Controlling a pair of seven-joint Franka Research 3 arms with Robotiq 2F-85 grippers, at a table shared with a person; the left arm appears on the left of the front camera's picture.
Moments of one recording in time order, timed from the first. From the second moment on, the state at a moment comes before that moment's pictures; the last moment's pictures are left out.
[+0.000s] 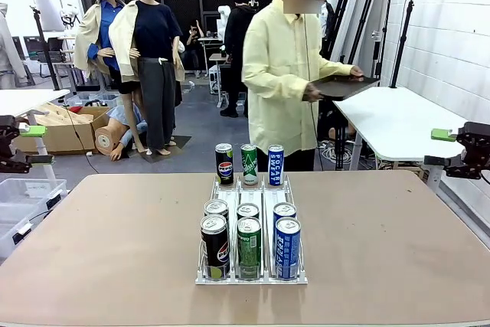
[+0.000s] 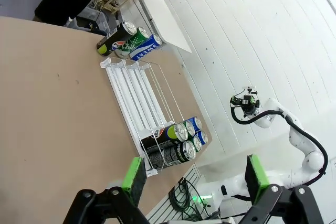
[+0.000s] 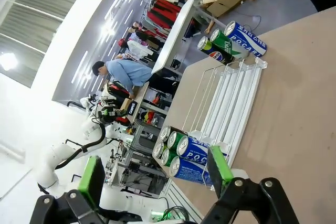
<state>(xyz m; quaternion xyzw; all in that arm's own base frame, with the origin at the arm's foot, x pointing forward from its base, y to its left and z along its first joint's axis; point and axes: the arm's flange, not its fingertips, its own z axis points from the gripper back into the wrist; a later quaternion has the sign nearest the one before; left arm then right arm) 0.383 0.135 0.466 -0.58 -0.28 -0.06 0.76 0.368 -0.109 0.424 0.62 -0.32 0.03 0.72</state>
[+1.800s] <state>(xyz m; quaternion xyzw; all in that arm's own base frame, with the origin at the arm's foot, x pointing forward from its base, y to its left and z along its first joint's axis) 0.383 0.135 0.467 -0.58 -0.28 -0.06 0.76 0.368 -0.109 0.424 0.62 -0.32 0.03 0.72</state>
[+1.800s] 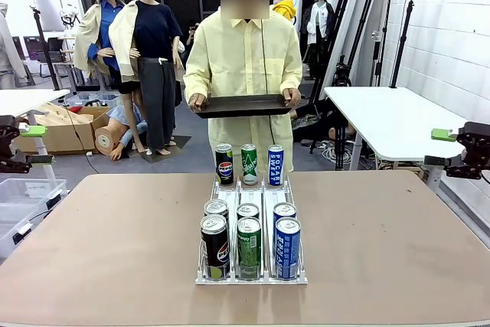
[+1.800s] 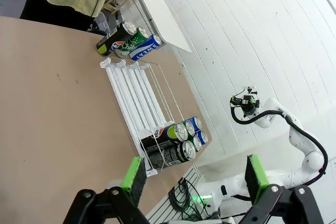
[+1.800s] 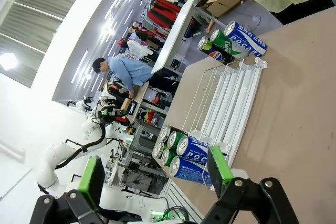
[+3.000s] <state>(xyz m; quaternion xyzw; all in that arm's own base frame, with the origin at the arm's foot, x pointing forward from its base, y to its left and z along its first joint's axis) 0.383 0.135 0.467 -0.58 -0.28 -0.06 0.76 0.368 -0.109 0.424 0.62 -0.32 0.03 0.72</state>
